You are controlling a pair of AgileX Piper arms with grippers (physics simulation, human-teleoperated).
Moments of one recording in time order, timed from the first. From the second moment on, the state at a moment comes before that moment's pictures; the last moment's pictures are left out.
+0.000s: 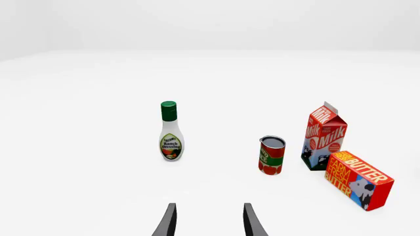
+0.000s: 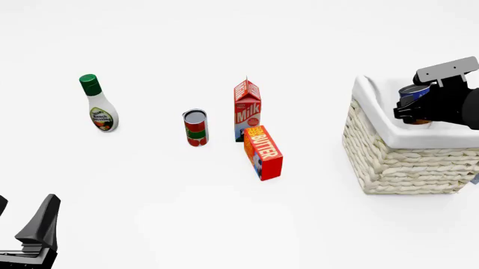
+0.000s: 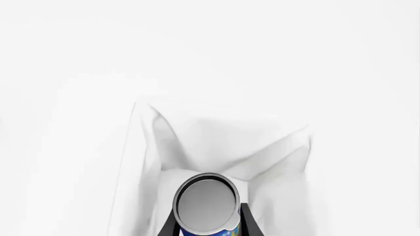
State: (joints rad) left arm 0.00 0.00 0.00 0.00 0.00; right arm -0.19 1.51 -1.03 0.17 -0.35
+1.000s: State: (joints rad) left arm 0.00 0.00 0.00 0.00 0.00; right arm -0.21 1.52 -1.05 0.16 -0.34
